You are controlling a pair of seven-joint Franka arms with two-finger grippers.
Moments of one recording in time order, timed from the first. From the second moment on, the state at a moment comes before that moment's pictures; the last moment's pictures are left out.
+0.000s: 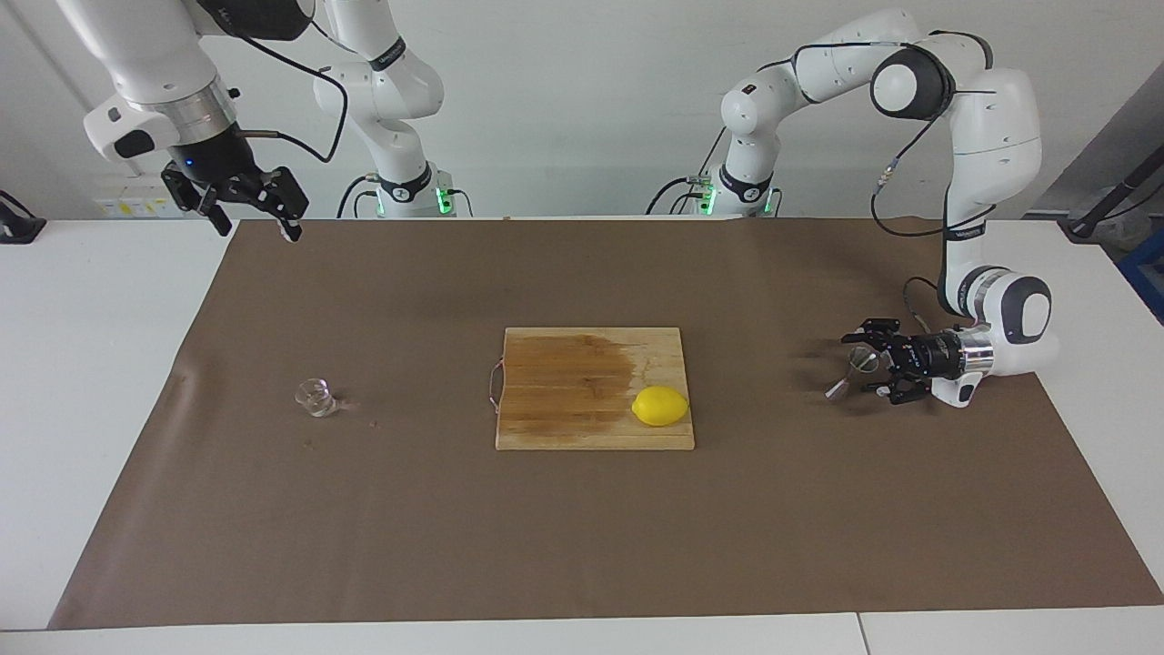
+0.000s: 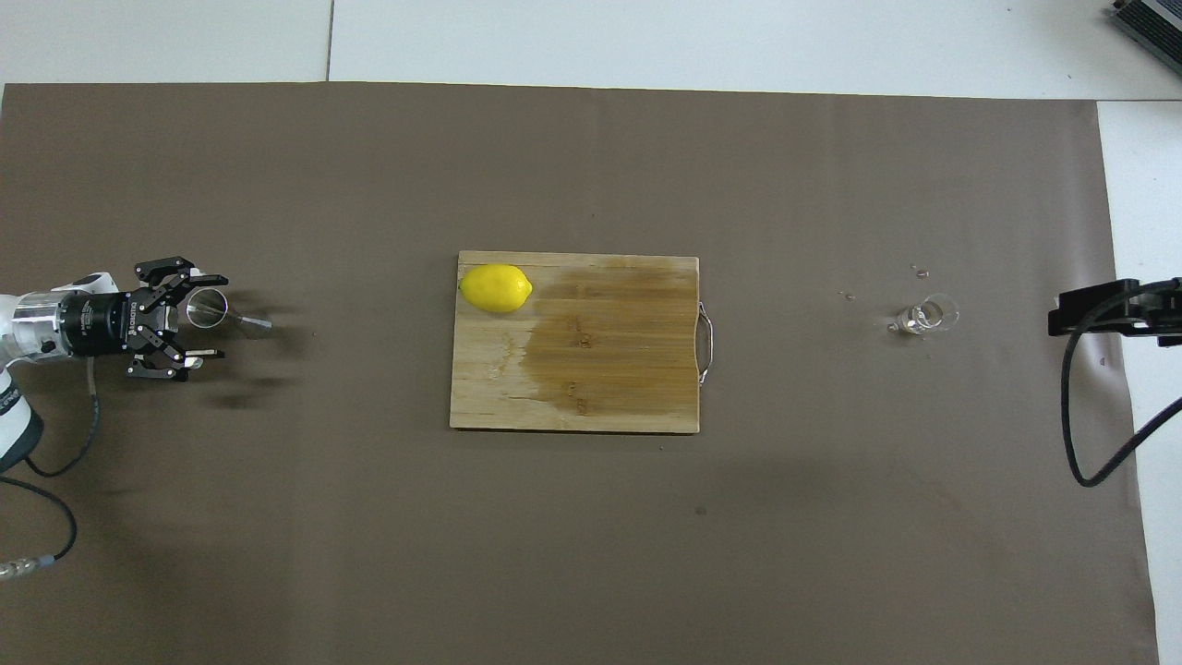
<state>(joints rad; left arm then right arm) 0.59 0.73 -0.17 -1.68 -1.14 1.34 -0.77 0.02 -0.09 -0.07 -1.67 -0.02 1.59 0.07</state>
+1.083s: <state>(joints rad) 0.63 0.73 -0.20 -1.69 -1.16 1.34 -0.77 0.02 -0.09 -0.07 -1.67 -0.02 1.59 0.07</state>
